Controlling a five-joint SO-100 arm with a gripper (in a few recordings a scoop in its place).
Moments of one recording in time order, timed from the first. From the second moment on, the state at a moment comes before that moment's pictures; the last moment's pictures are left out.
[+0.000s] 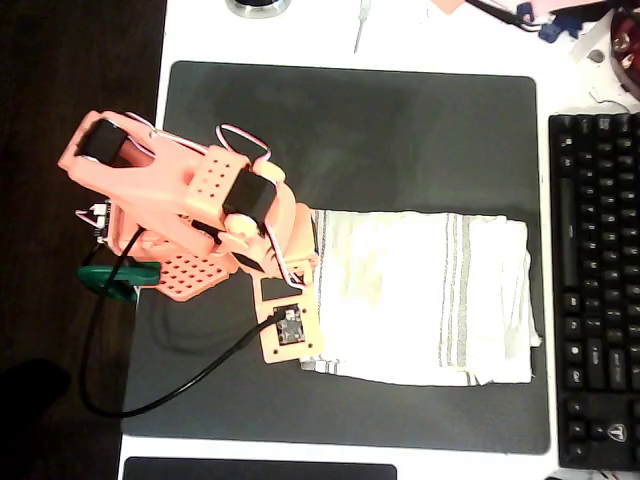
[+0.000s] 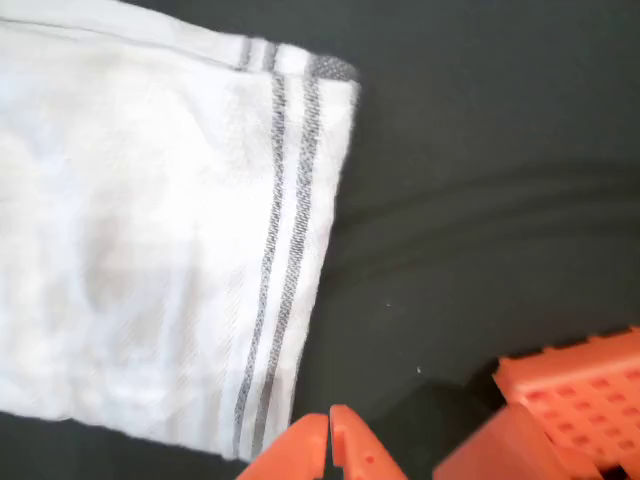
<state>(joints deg) 23.1 146.1 140.6 85.3 -31.5</state>
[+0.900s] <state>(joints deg) 24.0 130.3 154.8 58.7 -30.7</state>
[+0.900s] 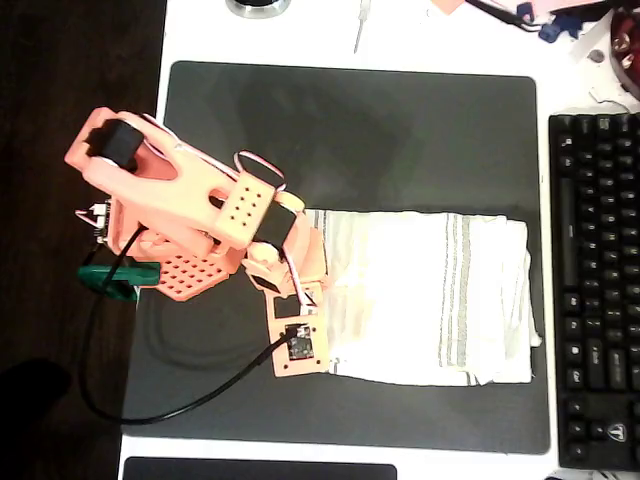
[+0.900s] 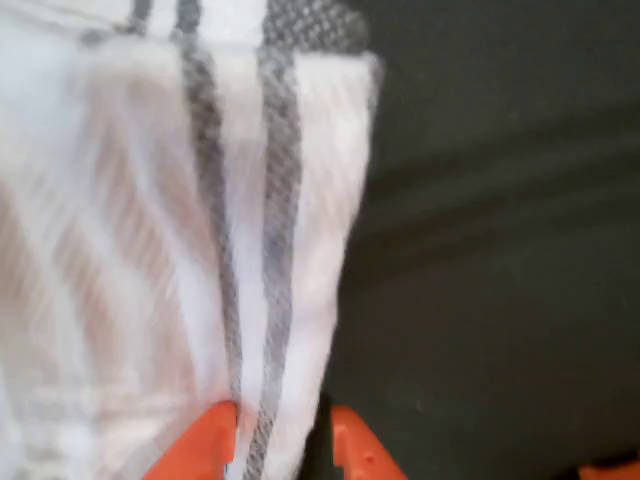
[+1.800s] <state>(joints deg) 30.1 130.9 138.7 83.6 -36.1</state>
